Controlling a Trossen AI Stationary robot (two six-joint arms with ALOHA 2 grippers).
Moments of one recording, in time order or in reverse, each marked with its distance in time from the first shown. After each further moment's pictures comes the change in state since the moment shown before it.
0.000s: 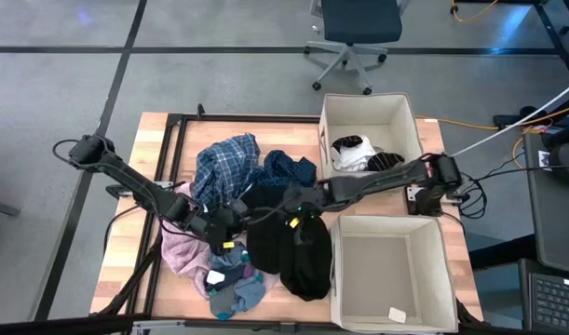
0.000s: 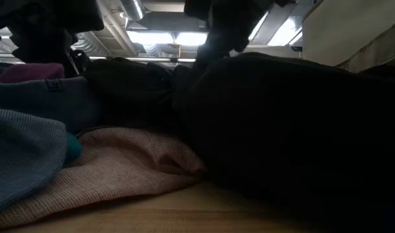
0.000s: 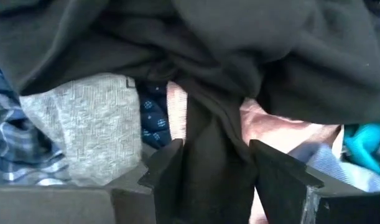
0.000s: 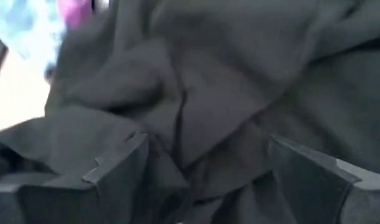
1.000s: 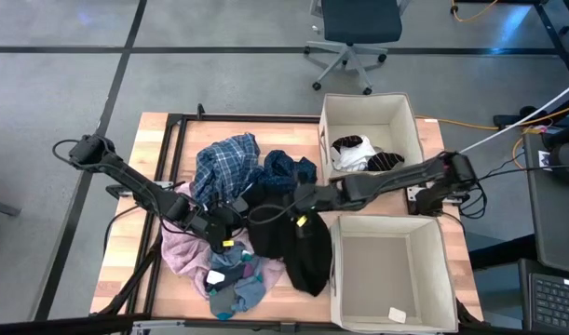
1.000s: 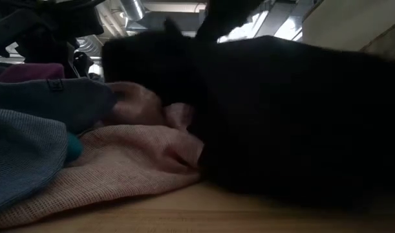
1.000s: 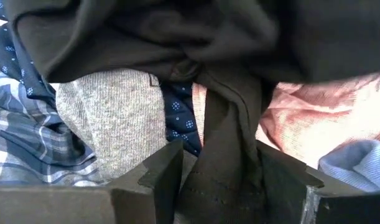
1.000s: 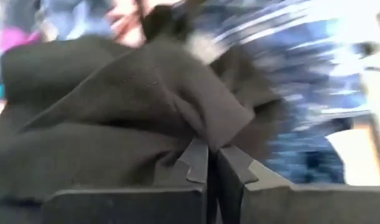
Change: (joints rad) left arm 0.008 0.000 -0.025 -0.003 -0.079 0.059; right arm 0.025 -0.116 -0.001 0.034 0.314 -0.156
